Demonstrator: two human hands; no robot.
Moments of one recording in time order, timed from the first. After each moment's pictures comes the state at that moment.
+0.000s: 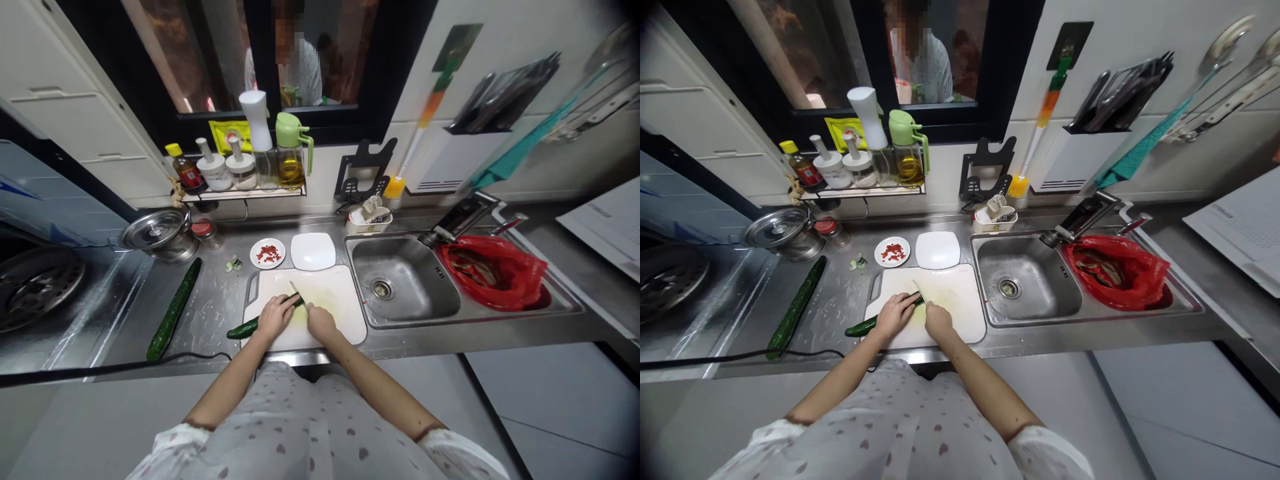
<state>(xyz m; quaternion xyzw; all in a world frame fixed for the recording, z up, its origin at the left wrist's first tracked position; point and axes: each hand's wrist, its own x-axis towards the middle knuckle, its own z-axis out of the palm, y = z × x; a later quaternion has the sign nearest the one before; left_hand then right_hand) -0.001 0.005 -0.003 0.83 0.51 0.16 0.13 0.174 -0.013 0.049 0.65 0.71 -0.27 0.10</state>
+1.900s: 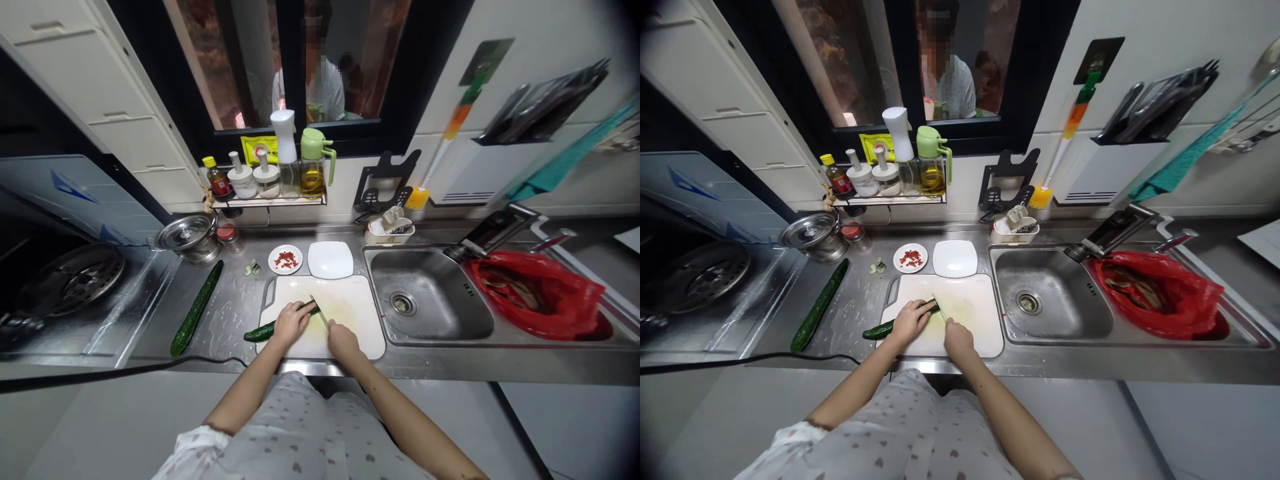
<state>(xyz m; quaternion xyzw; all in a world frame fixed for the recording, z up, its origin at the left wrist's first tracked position) 0.002 0.003 -0.001 0.83 0.52 0.17 0.13 0.183 -0.029 0.053 0.66 0.69 -0.27 0.12</state>
